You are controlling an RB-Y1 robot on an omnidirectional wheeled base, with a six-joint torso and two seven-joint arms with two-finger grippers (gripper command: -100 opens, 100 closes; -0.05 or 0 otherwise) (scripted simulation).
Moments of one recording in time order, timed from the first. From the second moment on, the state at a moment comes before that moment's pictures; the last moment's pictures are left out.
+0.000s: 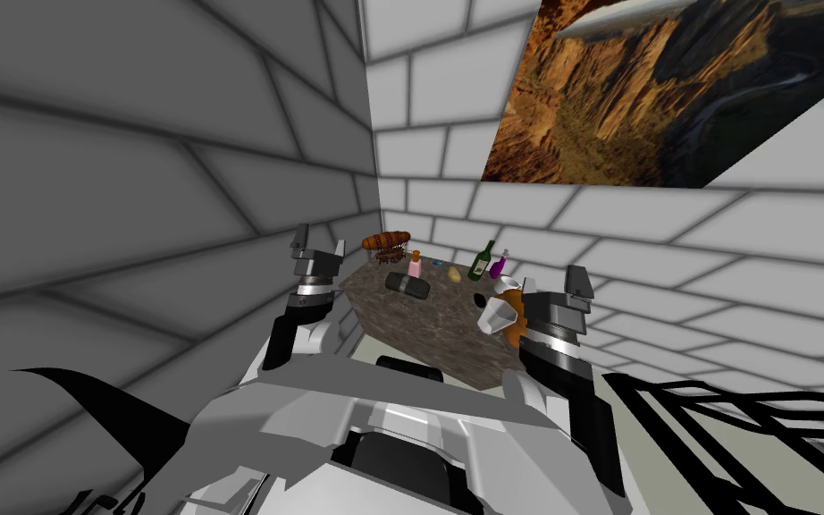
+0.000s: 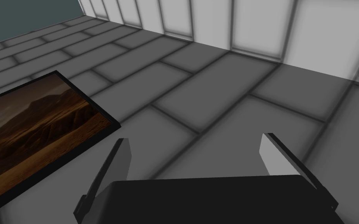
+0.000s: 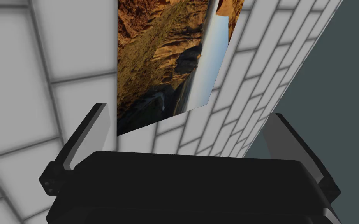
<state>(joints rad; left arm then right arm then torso) 0.47 0.04 0.06 -2.38 0.09 -0.44 0.16 0.55 0.02 -0.06 -2.38 -0.09 -0.37 0.13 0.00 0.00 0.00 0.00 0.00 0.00</state>
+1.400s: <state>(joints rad) 0.47 0.04 0.06 -2.38 0.09 -0.44 0.16 0.36 -0.14 -0.18 -2.25 0.27 -0.51 0.21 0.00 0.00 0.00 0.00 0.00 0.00</state>
